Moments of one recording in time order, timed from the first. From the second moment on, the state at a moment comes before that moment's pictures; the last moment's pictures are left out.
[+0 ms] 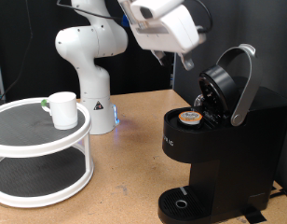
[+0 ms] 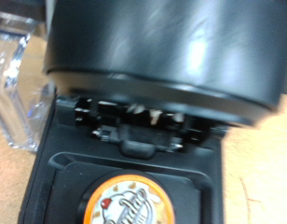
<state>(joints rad) 0.16 -0.30 -0.14 -2.26 0.52 2.10 -1.11</state>
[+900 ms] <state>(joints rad) 0.11 -0.35 -0.15 -2.26 0.51 2.10 -0.95</state>
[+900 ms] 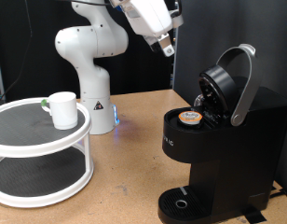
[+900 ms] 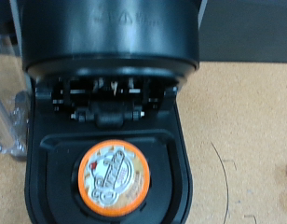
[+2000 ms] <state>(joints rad) 0.15 -0.33 -0.01 -2.23 0.64 2.20 -0.87</state>
